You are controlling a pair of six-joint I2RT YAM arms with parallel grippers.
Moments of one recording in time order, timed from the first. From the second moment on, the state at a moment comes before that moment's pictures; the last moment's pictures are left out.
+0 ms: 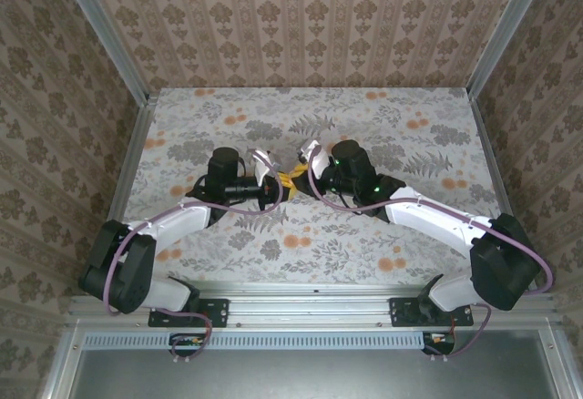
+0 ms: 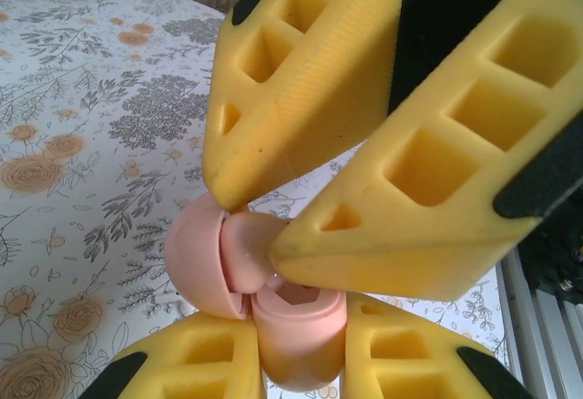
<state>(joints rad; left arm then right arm) -0.51 1.38 0.67 0.31 0.89 0.05 0.69 1.42 0.94 0.04 -0.24 -0.07</state>
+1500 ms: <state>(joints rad) -0.54 1.29 0.66 0.19 0.79 0.29 0.58 1.32 1.03 -0.21 -0.56 0.41</state>
